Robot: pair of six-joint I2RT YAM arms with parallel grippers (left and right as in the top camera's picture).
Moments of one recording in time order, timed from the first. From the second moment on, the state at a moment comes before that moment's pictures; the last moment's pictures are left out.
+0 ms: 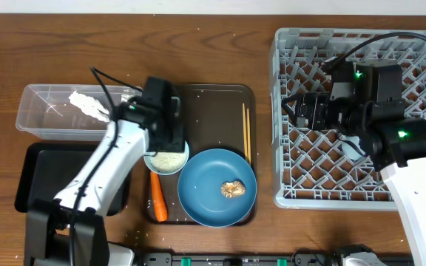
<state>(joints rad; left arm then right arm) -0.30 1.56 1.05 -0.84 0.12 -0.24 0.17 1.26 1.27 -0.83 -0.34 0.24</state>
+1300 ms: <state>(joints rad) -0.40 1.68 0.96 -0.58 0.00 -0.37 0.17 1.27 1.27 -0.83 -0.34 0.25</state>
